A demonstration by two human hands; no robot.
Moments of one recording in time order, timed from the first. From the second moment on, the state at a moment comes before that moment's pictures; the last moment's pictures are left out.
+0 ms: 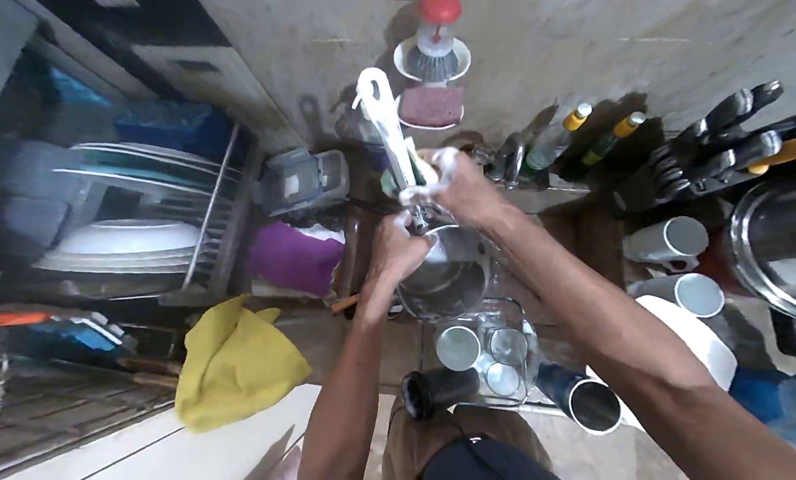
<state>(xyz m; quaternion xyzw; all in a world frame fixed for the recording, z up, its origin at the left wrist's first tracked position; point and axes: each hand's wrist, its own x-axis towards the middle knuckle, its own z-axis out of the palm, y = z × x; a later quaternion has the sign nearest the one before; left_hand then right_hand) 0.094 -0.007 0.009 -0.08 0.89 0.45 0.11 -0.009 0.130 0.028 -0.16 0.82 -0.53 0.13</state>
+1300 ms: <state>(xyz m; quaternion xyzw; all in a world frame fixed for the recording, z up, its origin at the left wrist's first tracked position) 0.031 -0.027 0.009 0.14 0.97 0.02 0.21 0.027 0.212 0.004 -0.26 0.93 -0.23 -0.12</state>
